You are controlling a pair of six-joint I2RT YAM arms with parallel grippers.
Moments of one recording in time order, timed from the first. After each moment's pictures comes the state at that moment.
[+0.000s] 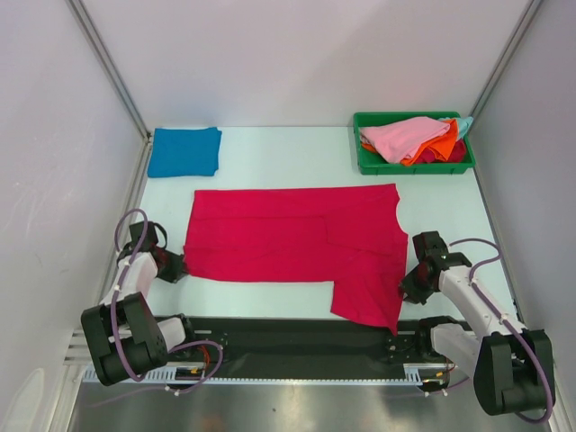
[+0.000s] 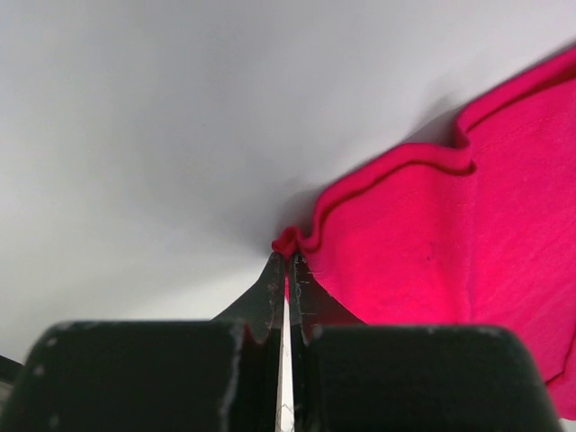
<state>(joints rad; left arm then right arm) 0.35 1.16 0.52 -0.57 0.04 -0.86 0.11 0.99 0.47 -0.82 0.07 0.97</state>
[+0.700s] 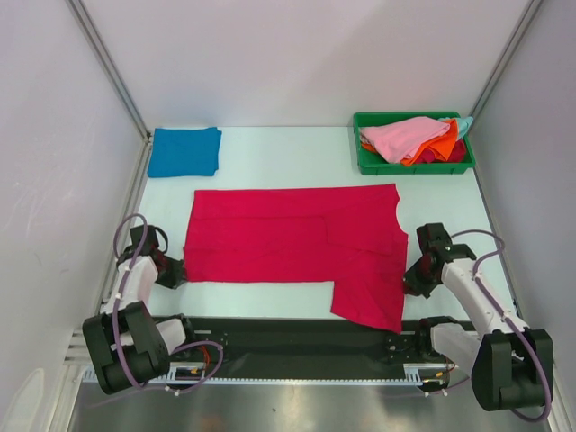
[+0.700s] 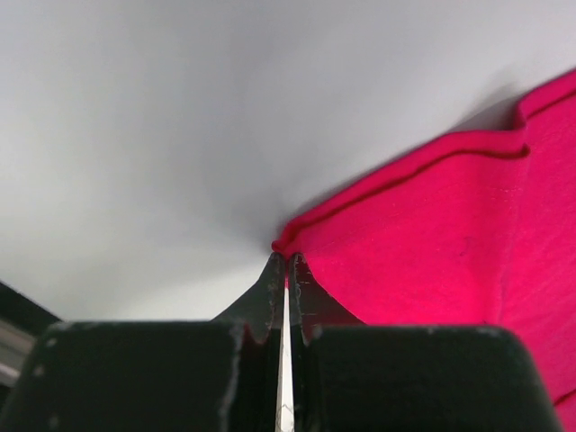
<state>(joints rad) 0.35 1.11 0.51 -0.66 0.00 -0.88 0.08 1.01 0.55 -0.89 0.06 0.90</state>
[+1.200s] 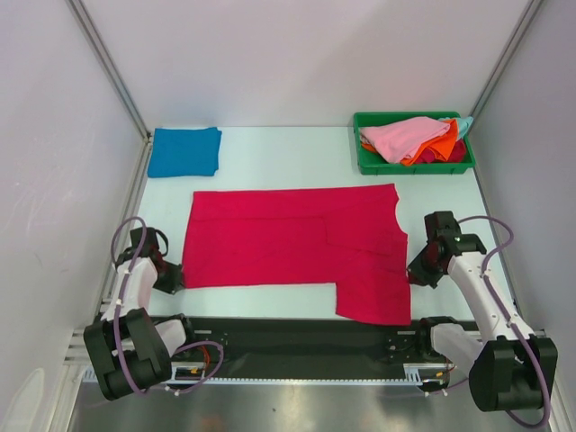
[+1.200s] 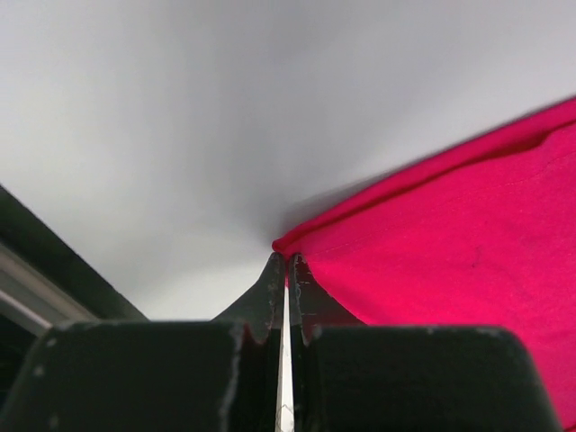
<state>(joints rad) 0.35 1.07 0.52 -0.77 -0.07 -0.90 0.05 1.00 0.69 -1.00 0.05 0.81</state>
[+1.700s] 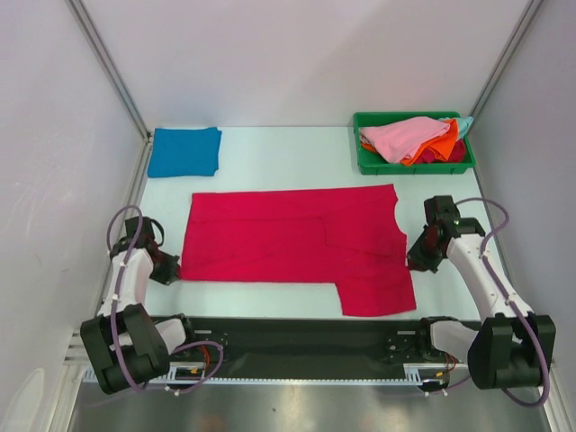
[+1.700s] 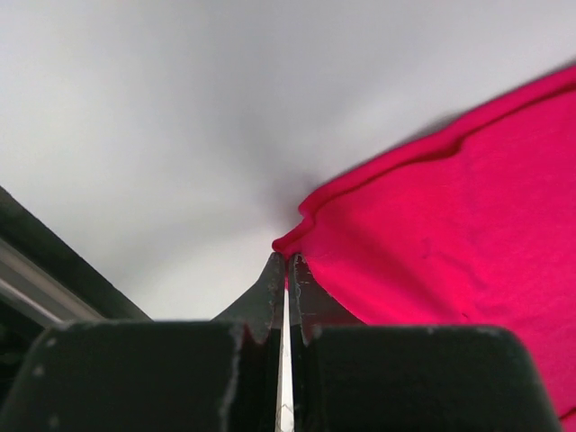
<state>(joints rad) 0.35 1.10 0.61 -0.82 -0.08 -0.86 0.04 1.09 0.78 -0.99 0.04 0.72</state>
